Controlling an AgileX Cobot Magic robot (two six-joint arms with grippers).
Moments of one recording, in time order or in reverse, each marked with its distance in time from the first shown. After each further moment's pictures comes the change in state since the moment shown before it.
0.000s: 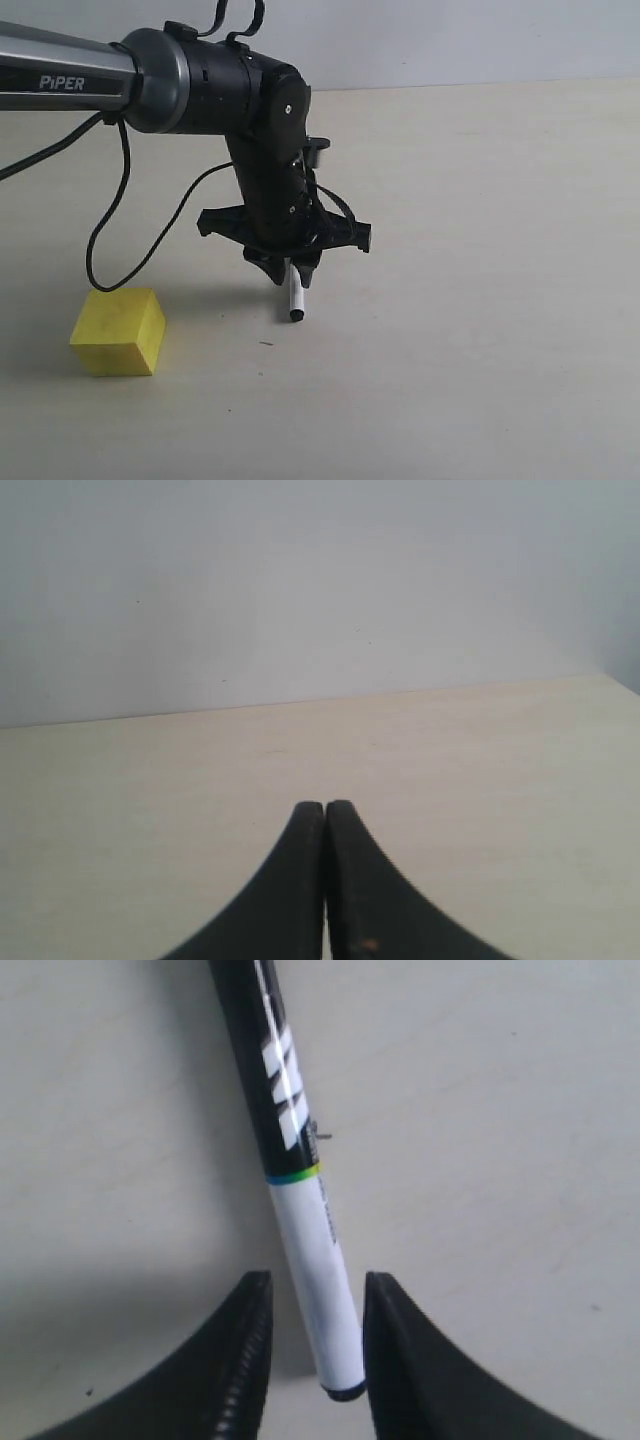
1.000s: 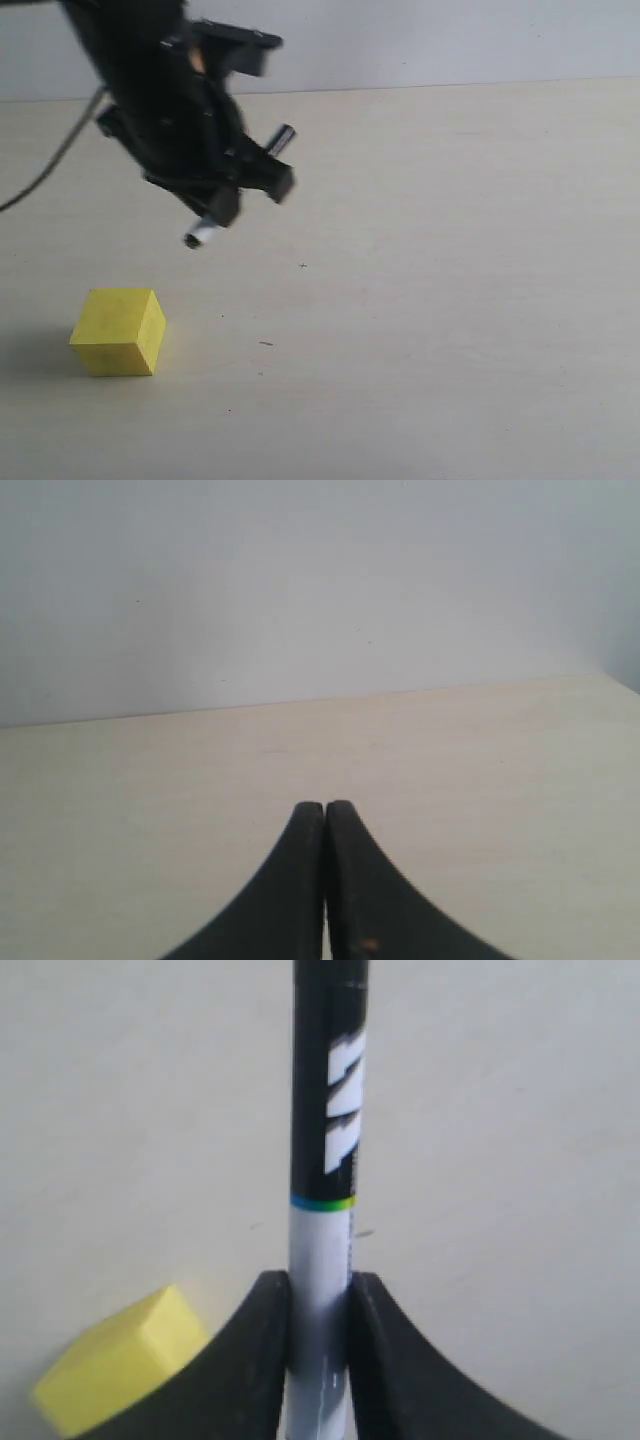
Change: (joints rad) left arm 0.038 -0.410 0.141 0.049 0.149 0.331; right arm 0.000 0.000 0.000 0.000 0.000 0.000
